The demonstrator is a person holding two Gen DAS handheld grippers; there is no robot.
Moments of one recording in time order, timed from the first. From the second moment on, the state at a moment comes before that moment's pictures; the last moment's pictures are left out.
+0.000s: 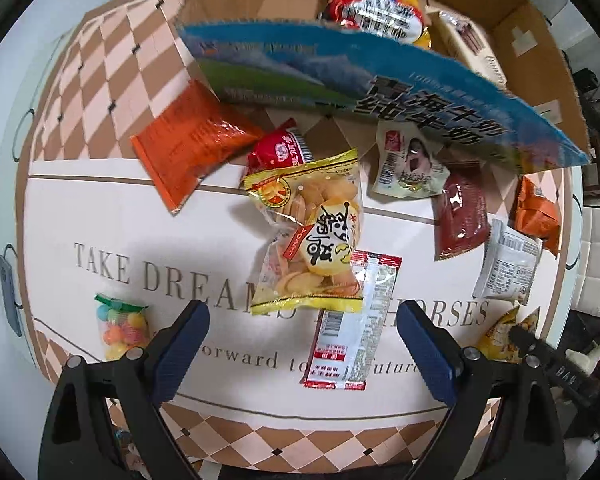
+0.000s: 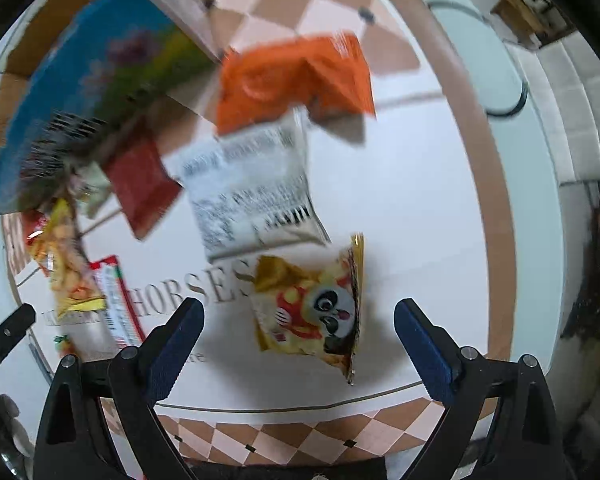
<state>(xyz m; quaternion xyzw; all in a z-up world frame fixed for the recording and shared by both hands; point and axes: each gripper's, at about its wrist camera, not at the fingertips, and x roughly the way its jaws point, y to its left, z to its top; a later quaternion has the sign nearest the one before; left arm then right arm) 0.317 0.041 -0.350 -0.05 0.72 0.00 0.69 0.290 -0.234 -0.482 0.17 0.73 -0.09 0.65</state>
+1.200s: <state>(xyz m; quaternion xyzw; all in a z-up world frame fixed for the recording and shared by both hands) 0.361 0.041 -0.421 -0.02 0.78 0.00 0.62 0.271 -0.233 -0.510 0.20 0.75 -0.08 0.62</state>
